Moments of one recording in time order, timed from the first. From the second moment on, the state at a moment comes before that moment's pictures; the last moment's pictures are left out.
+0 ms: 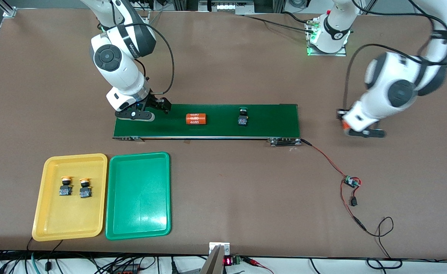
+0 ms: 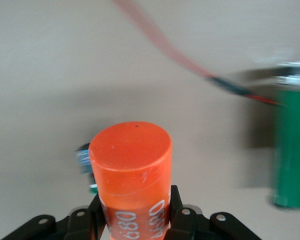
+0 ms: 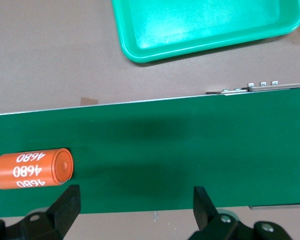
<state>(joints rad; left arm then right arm) 0.48 0.17 -0.71 -2.16 0.20 2.08 -0.17 0.03 0.13 0.45 -2.17 -0.02 2.31 0.58</state>
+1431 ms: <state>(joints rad) 0.02 0.47 -0.71 -2.02 0.63 2.12 0.37 0.03 0.15 0.45 -2.17 -0.10 2.31 0.53</state>
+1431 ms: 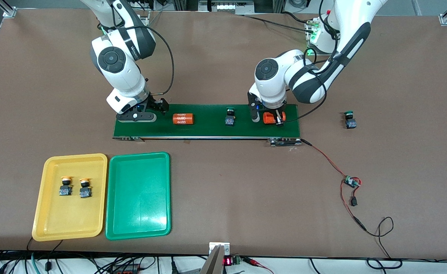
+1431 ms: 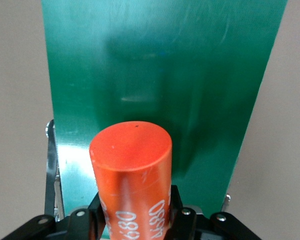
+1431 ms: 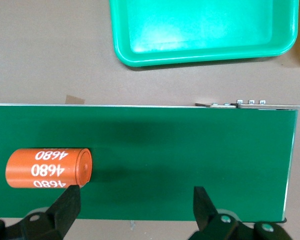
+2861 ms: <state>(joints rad) 0.55 0.44 -0.58 -2.05 0.63 2.25 0.16 0.28 0.38 0.46 -1.92 -0.19 2.31 0.92</state>
